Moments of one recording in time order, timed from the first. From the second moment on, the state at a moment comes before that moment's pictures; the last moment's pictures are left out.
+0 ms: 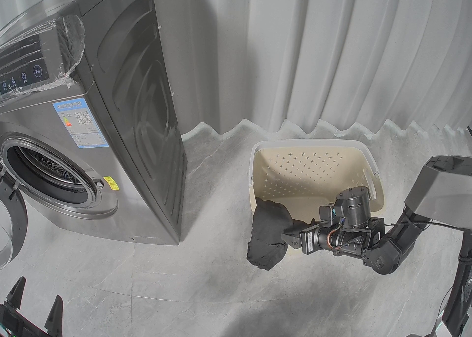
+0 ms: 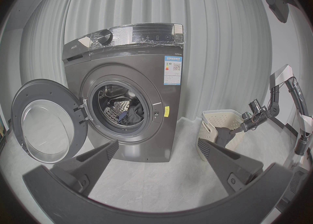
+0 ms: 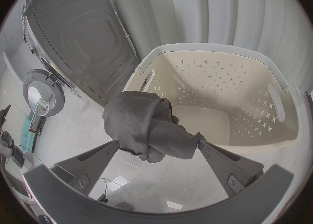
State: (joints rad) left arm 0.00 0.02 -0.02 0.00 0.00 -0.01; right arm 0.50 2.17 -0.67 -0.93 -0.01 0.13
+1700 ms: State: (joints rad) left arm 0.00 0.02 -0.02 0.00 0.00 -0.02; right arm 0.49 2.21 -0.66 -1.02 0.00 0.06
